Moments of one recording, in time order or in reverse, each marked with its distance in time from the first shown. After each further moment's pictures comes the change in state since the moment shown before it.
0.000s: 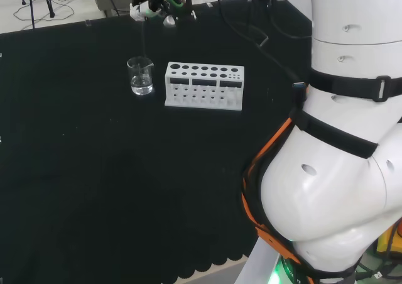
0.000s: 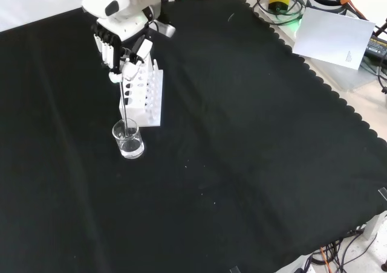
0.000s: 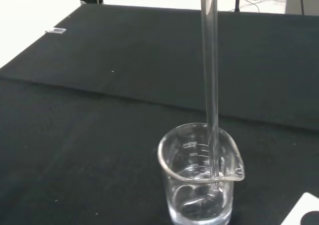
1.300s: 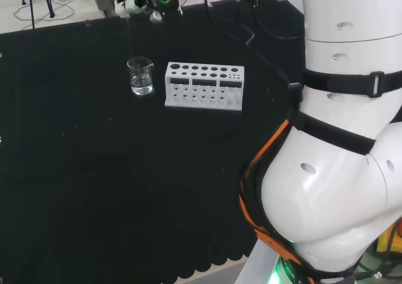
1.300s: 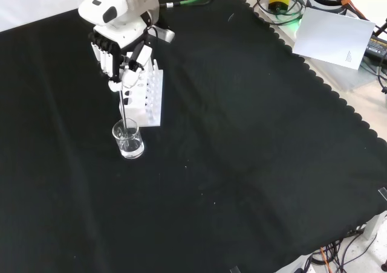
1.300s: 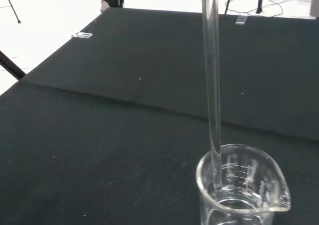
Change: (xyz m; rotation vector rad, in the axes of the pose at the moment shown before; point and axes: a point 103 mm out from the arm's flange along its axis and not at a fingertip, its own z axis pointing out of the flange) arm 0.020 0.024 -0.008 0.005 0.013 -0.041
